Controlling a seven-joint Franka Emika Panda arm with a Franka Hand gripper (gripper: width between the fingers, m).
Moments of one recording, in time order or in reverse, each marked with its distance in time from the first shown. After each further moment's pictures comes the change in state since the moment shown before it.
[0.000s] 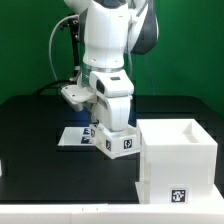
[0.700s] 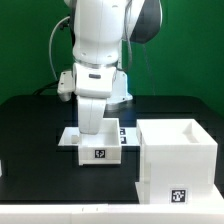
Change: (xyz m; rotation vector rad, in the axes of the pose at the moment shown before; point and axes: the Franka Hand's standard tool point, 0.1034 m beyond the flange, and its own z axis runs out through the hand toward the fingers) arm -0.034 0.032 -0.034 0.138 0.006 0.355
